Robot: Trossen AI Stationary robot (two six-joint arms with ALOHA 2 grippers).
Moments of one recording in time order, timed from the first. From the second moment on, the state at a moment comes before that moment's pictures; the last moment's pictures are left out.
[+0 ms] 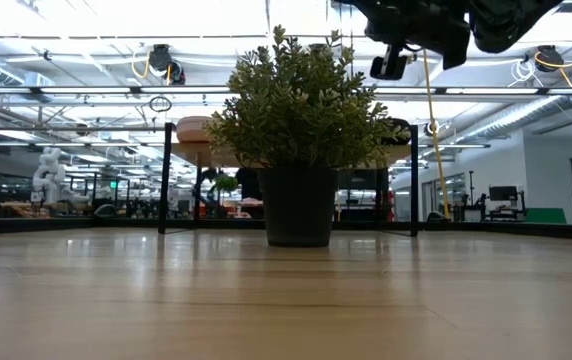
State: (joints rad) left arm -0.41 1.84 1.94 -0.26 -1.00 0.81; right arm -0.51 1.23 0.75 0.60 -1.03 1.28
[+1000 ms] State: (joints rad) left arm -0.50 1.83 2.27 -0.29 -1.03 0.78; right arm -0.59 1.23 0.75 0.57 -1.09 1.35
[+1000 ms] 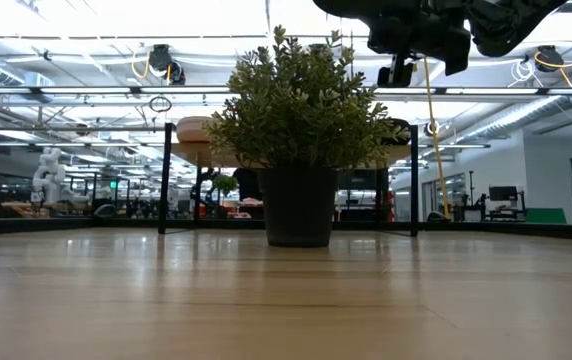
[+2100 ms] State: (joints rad) left arm -0.24 1.71 2.36 -1.07 -0.31 0.28; right arm -0.59 1.23 0.75 0.57 -1.04 1.38
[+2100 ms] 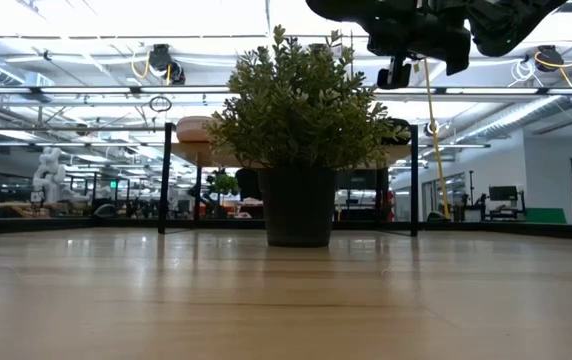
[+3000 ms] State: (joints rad) left arm -0.18 1.86 2.35 -1.11 -0.41 0.47; right arm -0.59 1.23 0.75 0.50 -1.03 1.36
